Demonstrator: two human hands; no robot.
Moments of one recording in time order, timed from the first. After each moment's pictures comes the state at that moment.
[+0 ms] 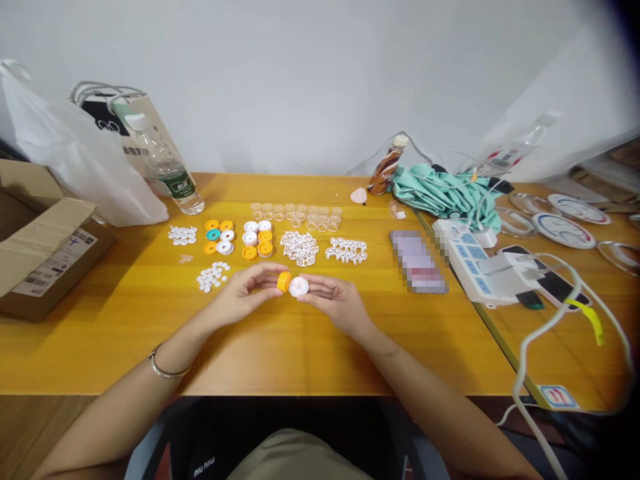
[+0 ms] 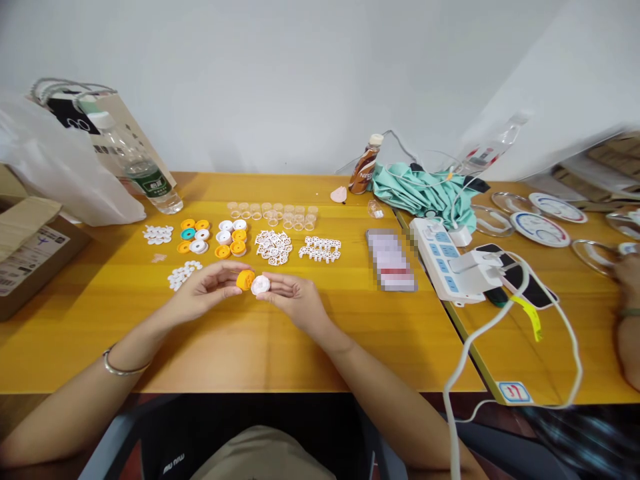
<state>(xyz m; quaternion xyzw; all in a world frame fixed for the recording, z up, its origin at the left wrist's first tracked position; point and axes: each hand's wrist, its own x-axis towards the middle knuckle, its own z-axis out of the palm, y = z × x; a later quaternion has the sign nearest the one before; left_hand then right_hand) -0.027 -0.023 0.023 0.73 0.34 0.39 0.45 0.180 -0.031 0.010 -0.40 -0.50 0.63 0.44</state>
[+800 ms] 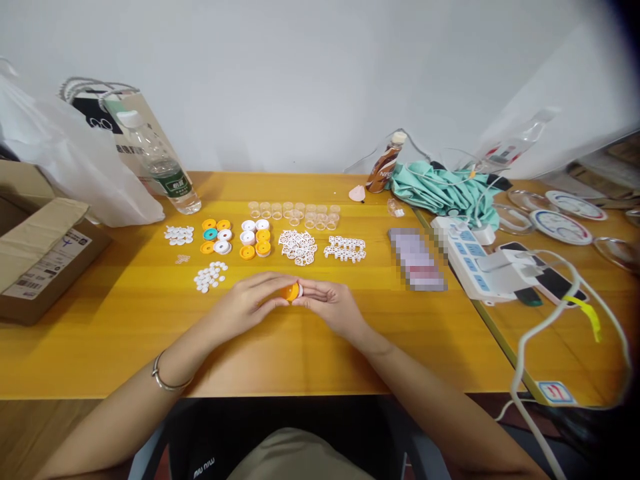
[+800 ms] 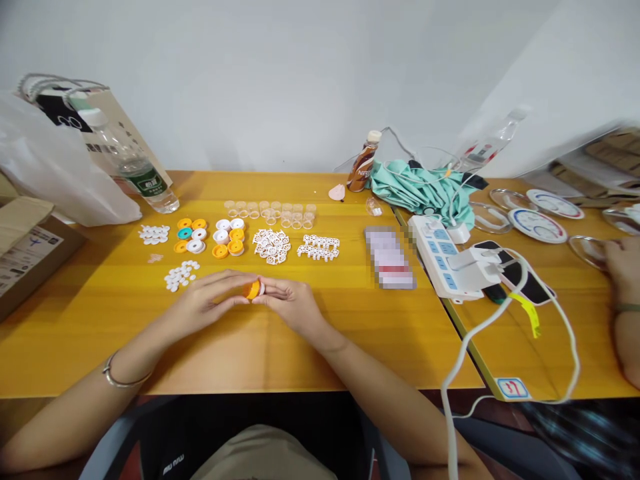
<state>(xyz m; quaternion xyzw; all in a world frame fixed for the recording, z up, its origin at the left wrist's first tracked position) -0.024 -0.034 0.027 0.88 0.33 0.30 0.16 0.177 -0.032 0.003 -0.38 -0.52 0.64 0.42</state>
